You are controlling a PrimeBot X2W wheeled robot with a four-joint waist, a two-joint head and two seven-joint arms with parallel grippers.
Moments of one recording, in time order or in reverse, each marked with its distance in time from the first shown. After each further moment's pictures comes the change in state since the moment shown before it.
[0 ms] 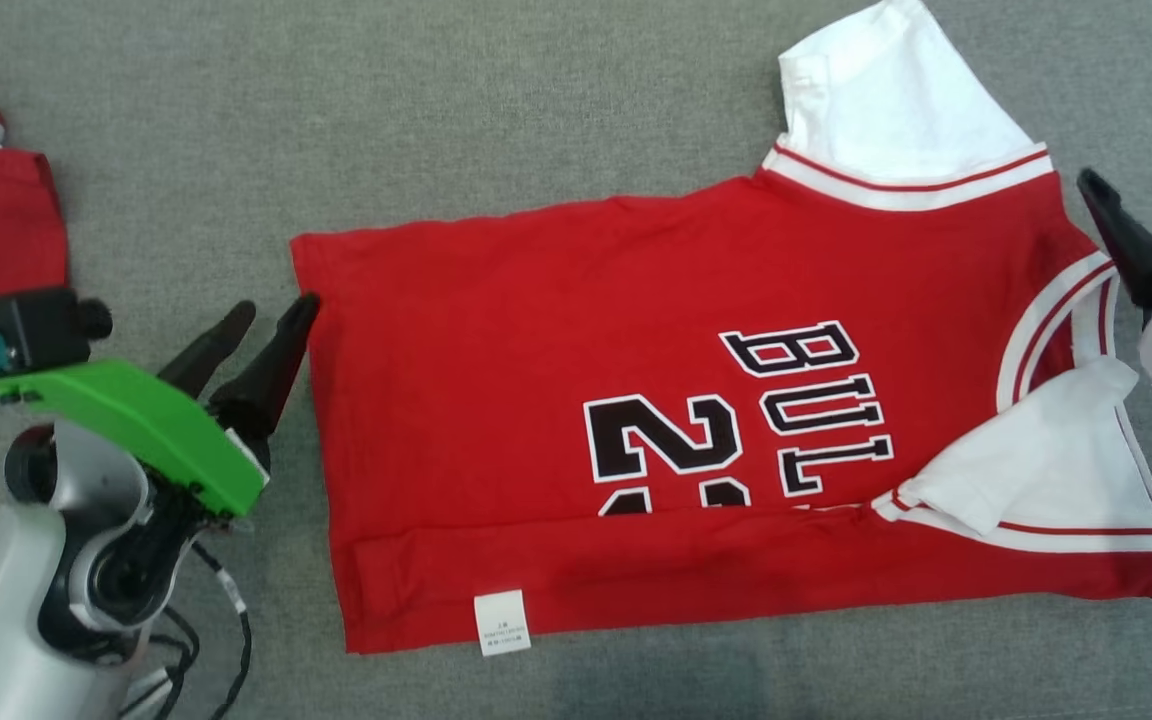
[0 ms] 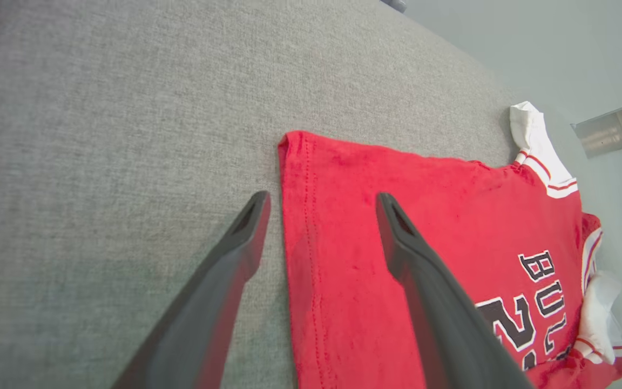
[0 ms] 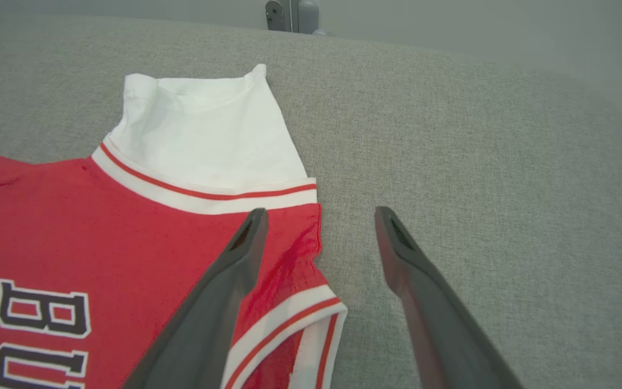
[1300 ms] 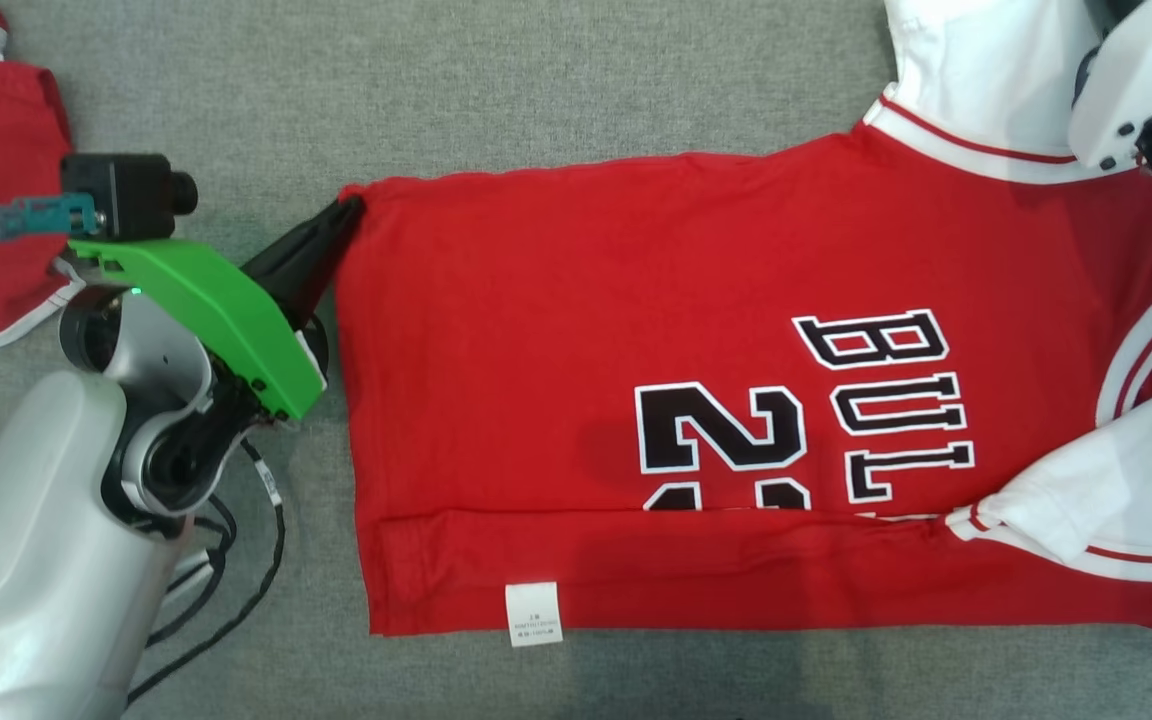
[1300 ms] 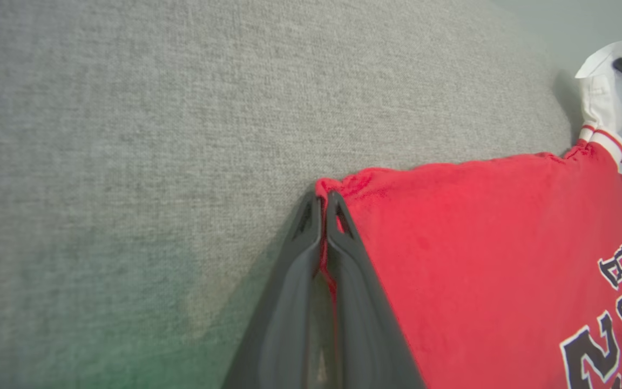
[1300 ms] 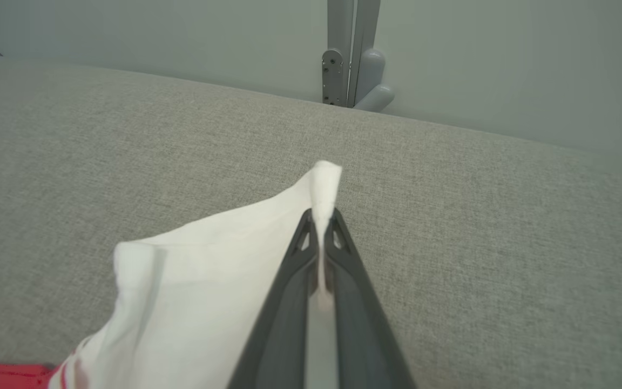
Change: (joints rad) left arm -0.297 -0.075 -0.134 0.244 0.081 -0.160 0.024; right arm -0.499 0.054 0.217 0.429 -0.036 0.000 -0.181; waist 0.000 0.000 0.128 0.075
